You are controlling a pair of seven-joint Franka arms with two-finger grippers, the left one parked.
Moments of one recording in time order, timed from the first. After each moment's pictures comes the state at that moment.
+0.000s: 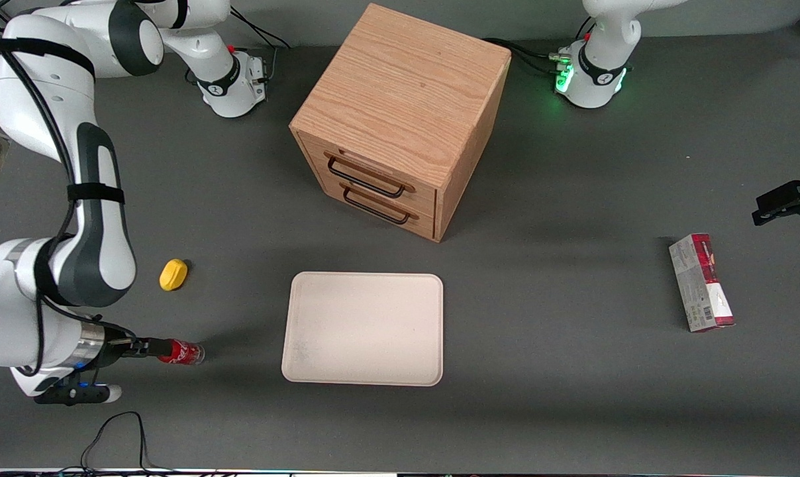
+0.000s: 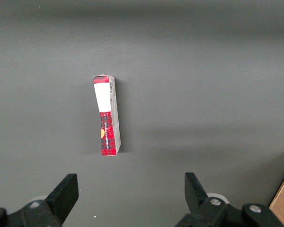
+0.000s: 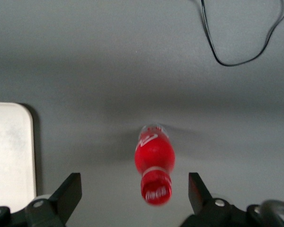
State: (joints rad) arm 0.05 0.79 -0.08 -1.10 0.07 1.91 -0.02
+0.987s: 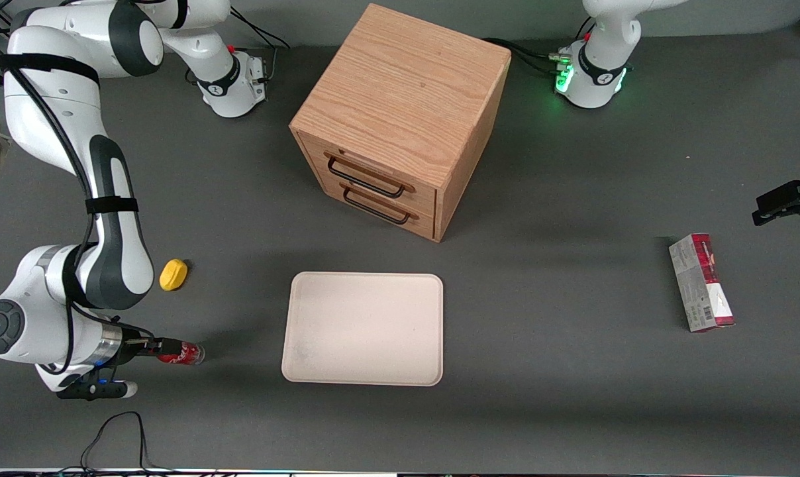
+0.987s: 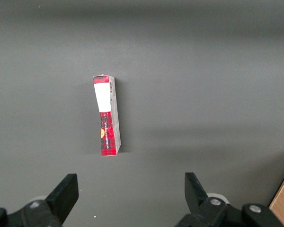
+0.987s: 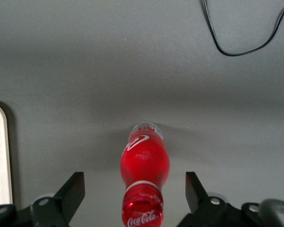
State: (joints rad) arm 0.05 0.79 -0.09 -1.19 0.07 1.98 -0.03
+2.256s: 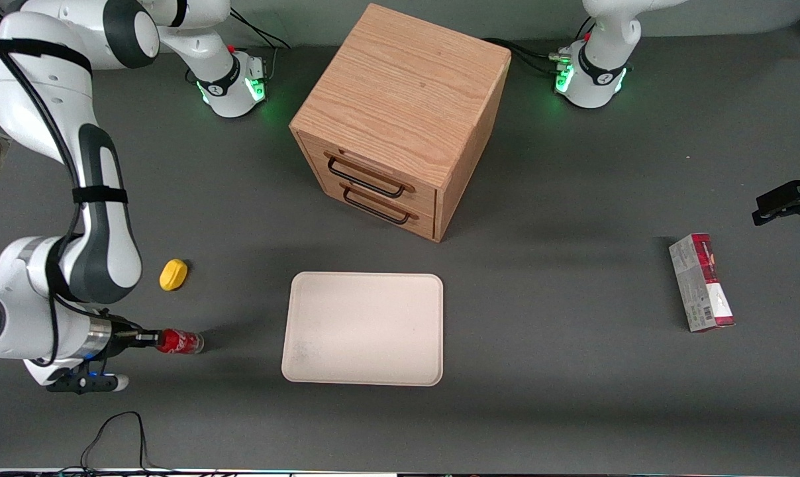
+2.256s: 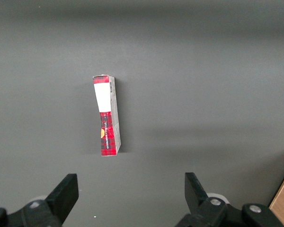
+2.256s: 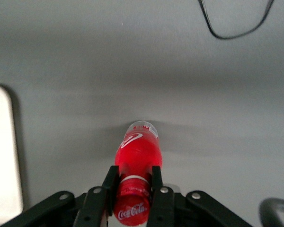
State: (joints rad) arm 0.05 0.71 -0.10 -1.20 0.07 1.85 -0.03
